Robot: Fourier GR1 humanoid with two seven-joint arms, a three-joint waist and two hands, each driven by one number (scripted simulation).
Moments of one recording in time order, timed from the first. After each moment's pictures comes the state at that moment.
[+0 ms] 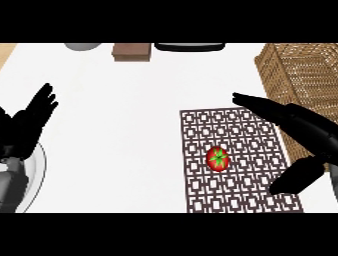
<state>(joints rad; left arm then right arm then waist) -0.21 0.36 0.06 -1.37 0.17 0.01 0.20 -0.31 -0.43 0.13 -1.80 0.31 0.64 0.11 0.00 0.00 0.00</state>
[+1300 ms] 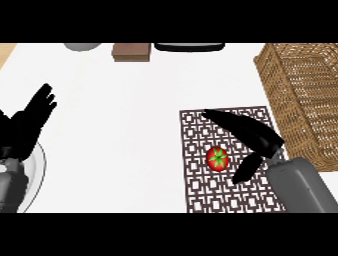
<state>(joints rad) -0.20 0.31 0.13 -1.38 0.11 -0.05 0.21 -0.33 -0.23 0.23 -1.35 0.70 0.45 -0.18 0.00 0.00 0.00</state>
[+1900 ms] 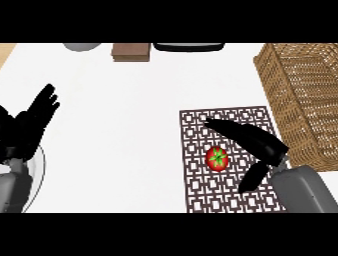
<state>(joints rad) -0.20 0.27 0.14 -1.42 0.07 -0.04 0.24 -0.27 -0.23 0.21 -1.36 0.73 0.49 -0.31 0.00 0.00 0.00</state>
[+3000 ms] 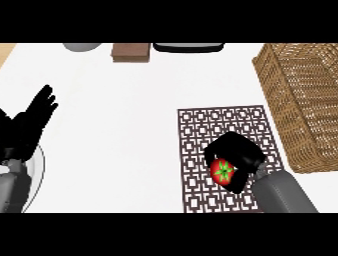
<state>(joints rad) -0.20 0.26 0.18 -1.40 0.04 -0.07 0.22 -0.27 -0.16 0.30 -1.25 1.01 0.32 -0.37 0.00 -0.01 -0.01</state>
